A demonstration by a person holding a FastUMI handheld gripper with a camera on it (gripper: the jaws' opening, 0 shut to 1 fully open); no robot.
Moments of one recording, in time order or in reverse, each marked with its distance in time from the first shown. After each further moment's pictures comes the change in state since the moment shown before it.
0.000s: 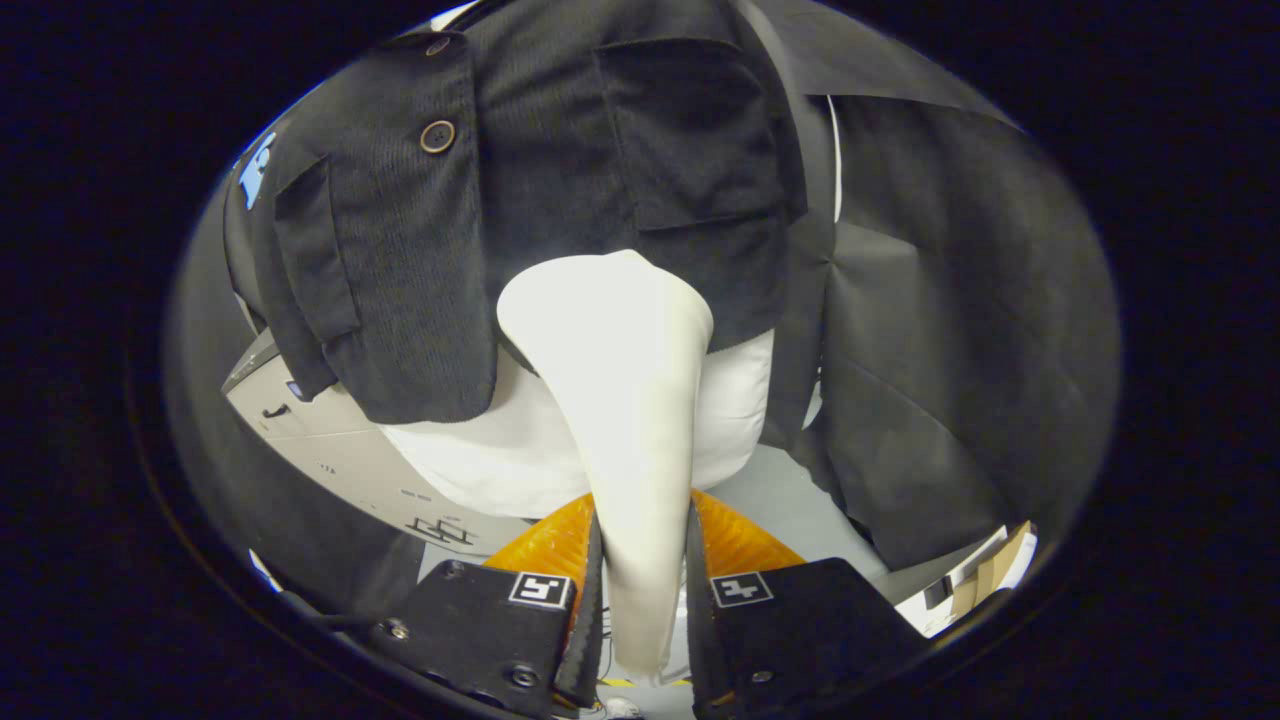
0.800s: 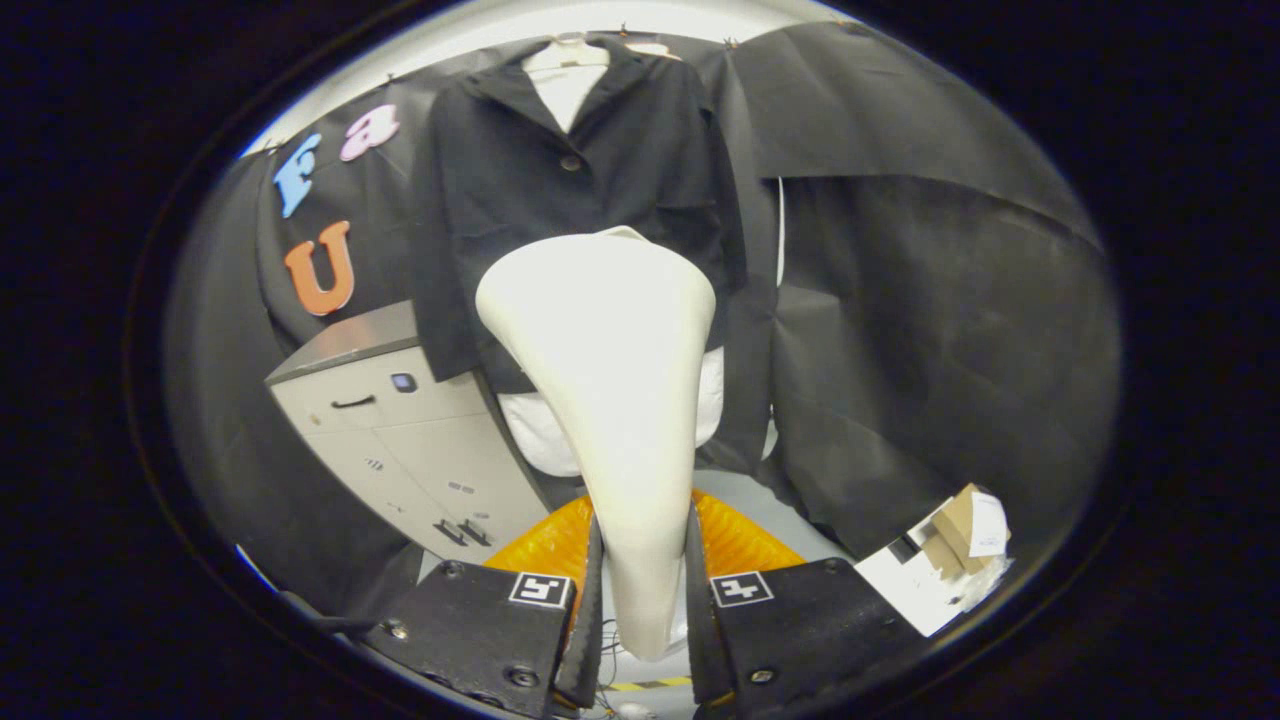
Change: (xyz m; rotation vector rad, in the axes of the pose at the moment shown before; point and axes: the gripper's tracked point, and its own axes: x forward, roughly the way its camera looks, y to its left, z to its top) arm -0.229 0.068 -0.080 -0.036 -0.239 -0.075
